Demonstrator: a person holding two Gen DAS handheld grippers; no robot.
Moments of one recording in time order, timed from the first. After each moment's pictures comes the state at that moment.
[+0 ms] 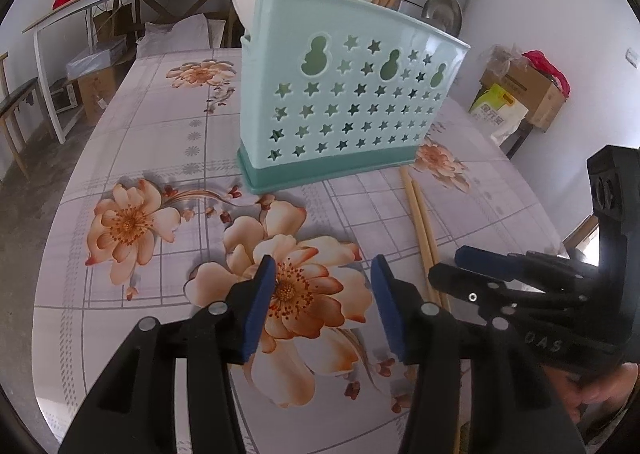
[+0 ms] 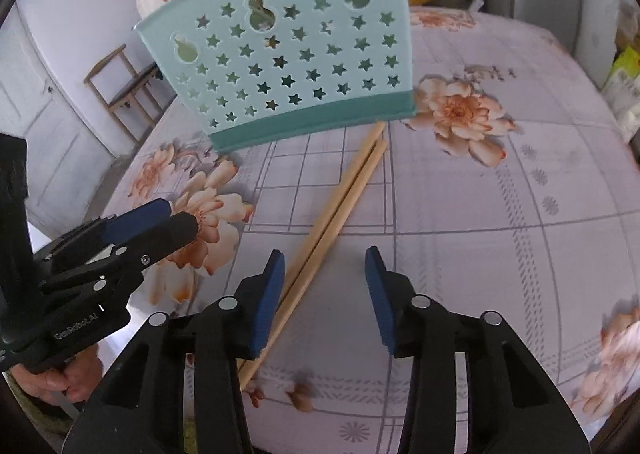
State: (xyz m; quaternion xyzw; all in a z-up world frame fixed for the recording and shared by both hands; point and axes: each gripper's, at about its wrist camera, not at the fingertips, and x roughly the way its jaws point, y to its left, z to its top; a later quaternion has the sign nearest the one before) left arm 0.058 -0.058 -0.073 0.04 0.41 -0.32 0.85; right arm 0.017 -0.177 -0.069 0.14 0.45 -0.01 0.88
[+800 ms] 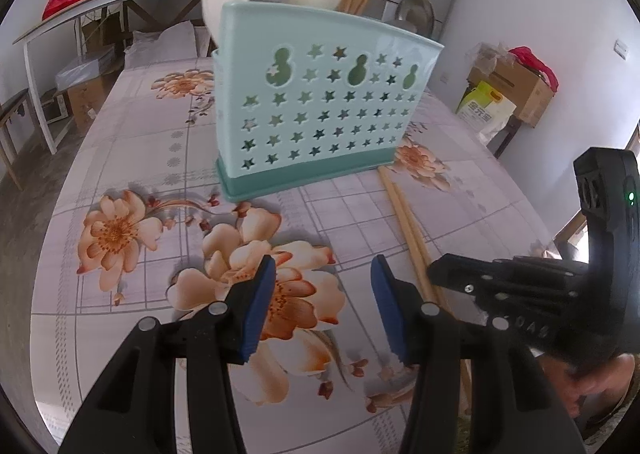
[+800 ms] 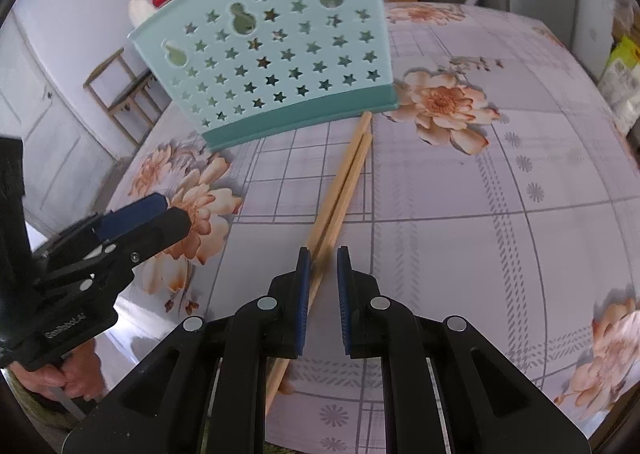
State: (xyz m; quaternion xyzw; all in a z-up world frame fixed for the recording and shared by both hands) left arm 0.045 -0.071 -0.063 0.05 0.40 -0.34 0.85; right arm 0.014 -0.197 -0.078 0.16 0.45 -0.01 0.88
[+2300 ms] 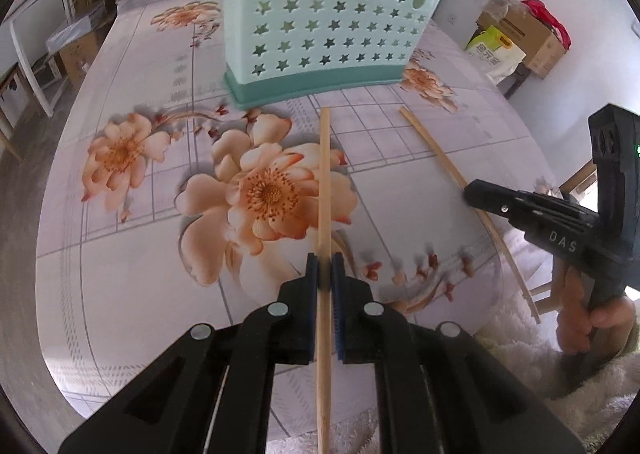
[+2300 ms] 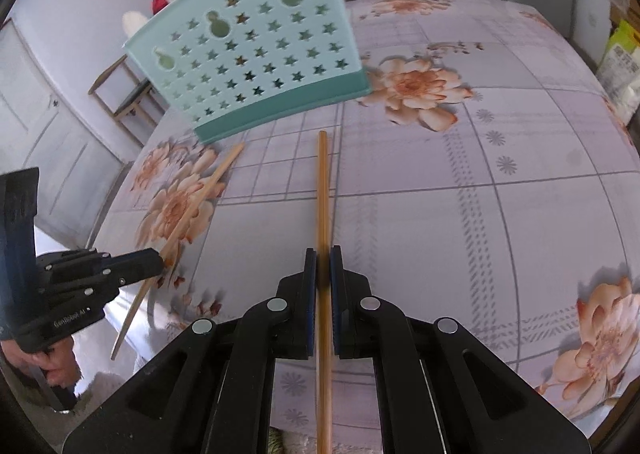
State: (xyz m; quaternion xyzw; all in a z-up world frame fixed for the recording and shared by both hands) left arm 0.035 -0.051 -0.078 0.09 0.51 -0.33 0.79; right arm -0.009 -0.222 -0.086 0.19 0.45 0.01 0.87
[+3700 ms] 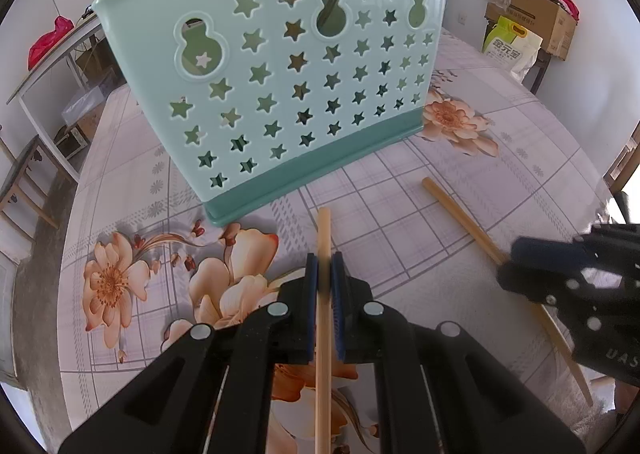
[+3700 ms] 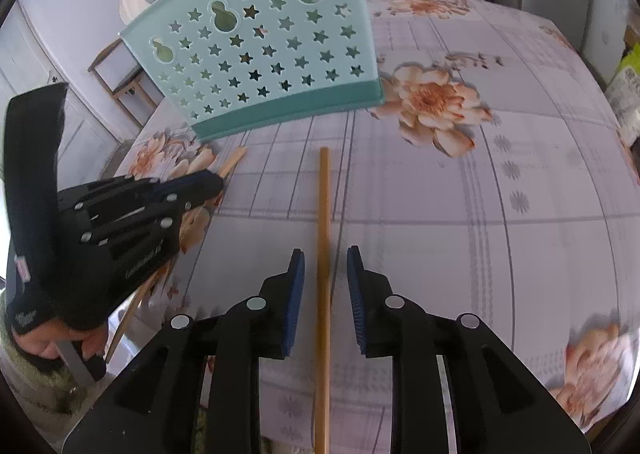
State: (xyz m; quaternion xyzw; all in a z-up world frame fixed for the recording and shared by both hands) left arm 0.076 -0.127 -0.082 0.18 0.43 -0.28 0.84; right arm 0.019 -0.219 -0.081 0.16 0.48 0.02 0.87
